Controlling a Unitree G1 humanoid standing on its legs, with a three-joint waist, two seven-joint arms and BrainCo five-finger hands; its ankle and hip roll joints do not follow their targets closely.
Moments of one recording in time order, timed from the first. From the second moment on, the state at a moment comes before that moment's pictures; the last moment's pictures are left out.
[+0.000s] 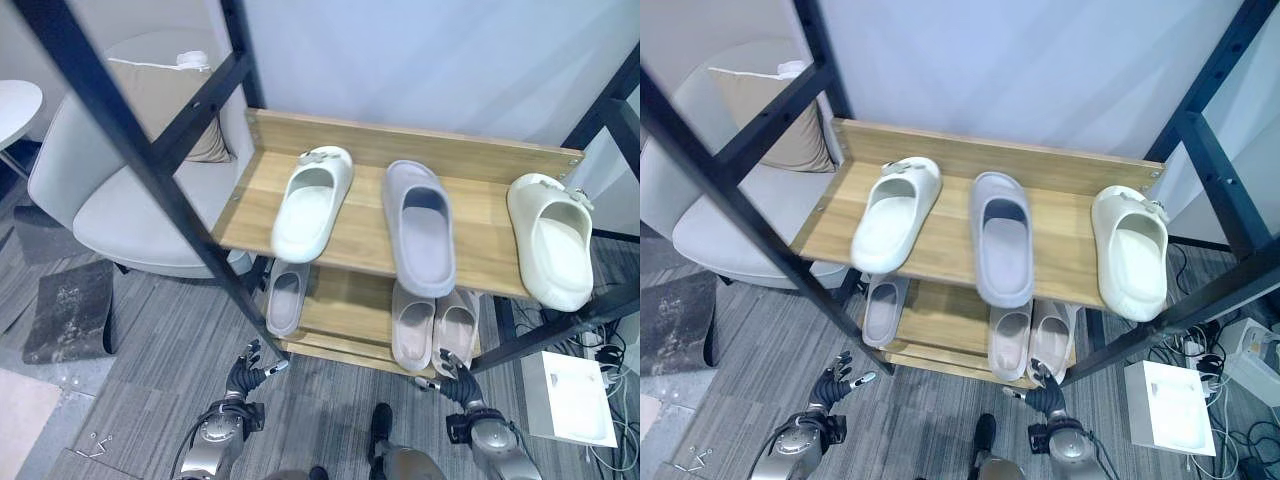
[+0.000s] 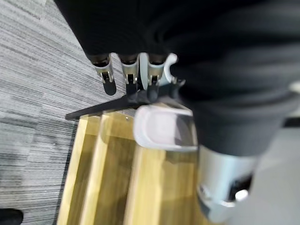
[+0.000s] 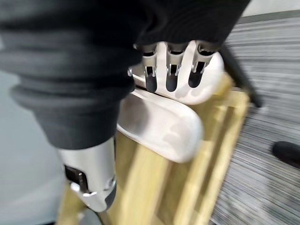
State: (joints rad) left arm 0.05 0.28 -0.24 0.58 -0.33 -0.13 0.15; right arm 0.07 -0.29 0.21 0.54 0.16 -0.09 -0.16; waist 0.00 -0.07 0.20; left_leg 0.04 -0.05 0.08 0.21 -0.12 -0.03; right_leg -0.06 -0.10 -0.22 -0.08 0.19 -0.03
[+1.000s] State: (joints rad) left arm 0.06 0.23 -0.25 0.57 -0.25 -0.14 0.18; right arm 0.53 -0.64 0.07 -0.53 -0.38 -0.18 -0.07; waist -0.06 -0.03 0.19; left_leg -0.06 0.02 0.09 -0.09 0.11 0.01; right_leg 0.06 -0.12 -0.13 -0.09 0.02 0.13
